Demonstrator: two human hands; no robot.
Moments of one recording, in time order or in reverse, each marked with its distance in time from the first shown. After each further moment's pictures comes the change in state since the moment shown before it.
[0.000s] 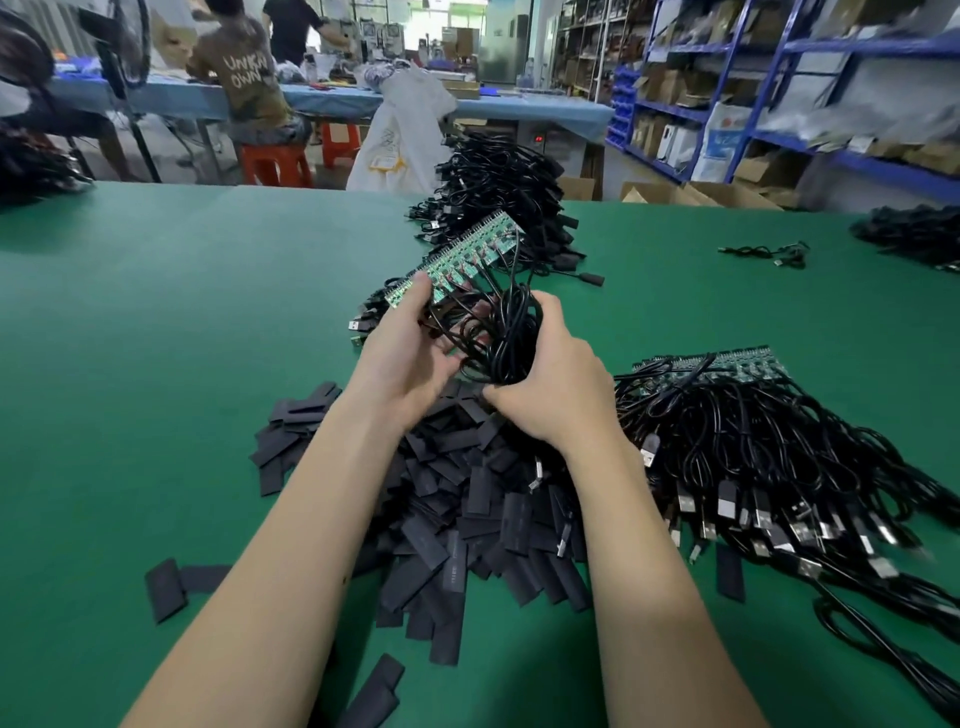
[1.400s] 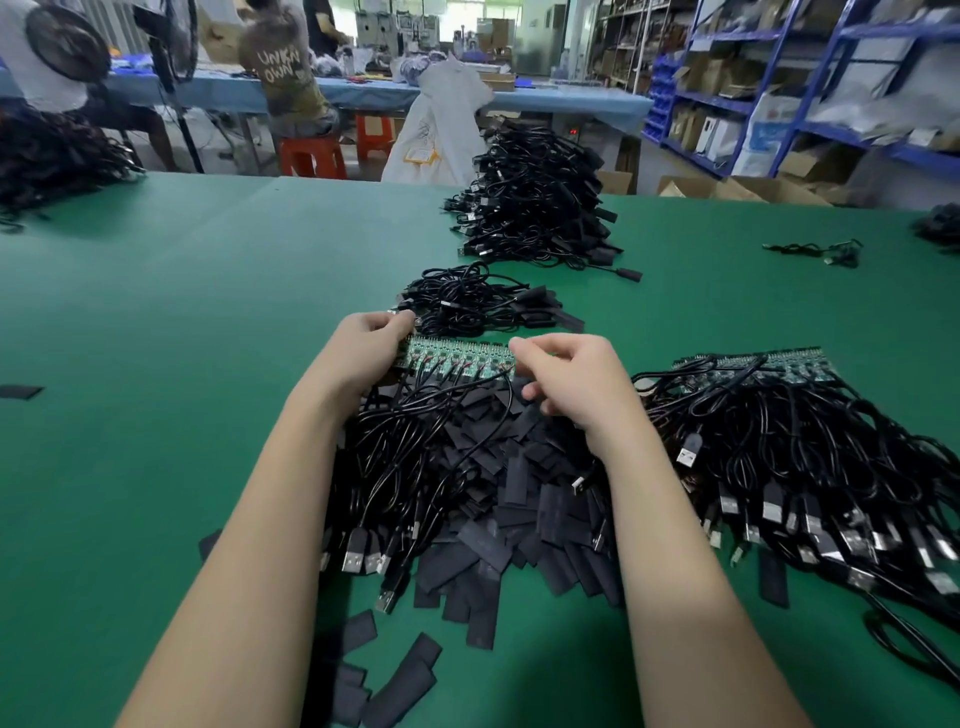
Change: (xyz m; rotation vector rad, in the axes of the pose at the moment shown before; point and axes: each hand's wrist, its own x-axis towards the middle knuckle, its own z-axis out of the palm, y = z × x) left_hand 0.013 0.030 -0.085 1.049 0.266 0.156; right_hand 0.003 -0.005 0.010 0.628 -0.172 0.287
